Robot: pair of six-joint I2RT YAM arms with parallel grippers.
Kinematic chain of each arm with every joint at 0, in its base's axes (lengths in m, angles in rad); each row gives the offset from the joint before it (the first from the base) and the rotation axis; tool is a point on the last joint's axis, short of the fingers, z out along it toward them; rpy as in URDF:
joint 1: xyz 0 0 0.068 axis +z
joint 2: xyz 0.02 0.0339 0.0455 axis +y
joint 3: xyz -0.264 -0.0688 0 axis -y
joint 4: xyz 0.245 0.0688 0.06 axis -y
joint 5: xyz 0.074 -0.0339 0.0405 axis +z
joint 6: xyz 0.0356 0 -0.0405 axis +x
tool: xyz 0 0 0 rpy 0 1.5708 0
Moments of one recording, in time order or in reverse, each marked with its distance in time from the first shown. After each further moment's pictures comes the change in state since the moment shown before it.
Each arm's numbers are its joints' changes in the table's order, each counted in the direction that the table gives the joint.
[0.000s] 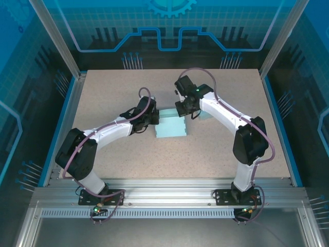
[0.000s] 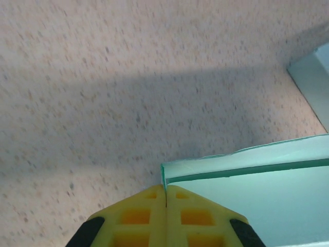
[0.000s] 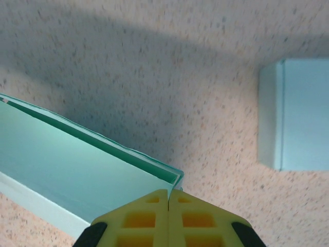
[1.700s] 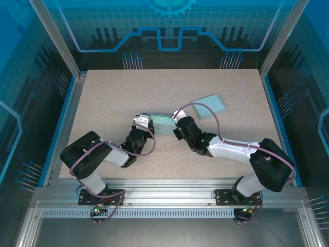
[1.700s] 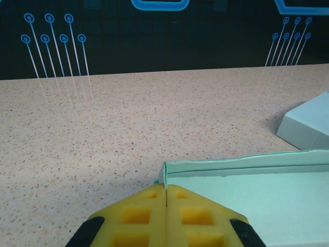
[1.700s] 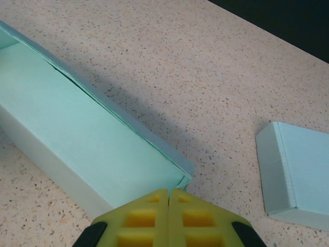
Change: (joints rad) left arm -0.121 0.046 -0.668 1.348 0.288 0.361; right arm 0.260 -0.380 -0.904 1.054 -0.347 -0.198
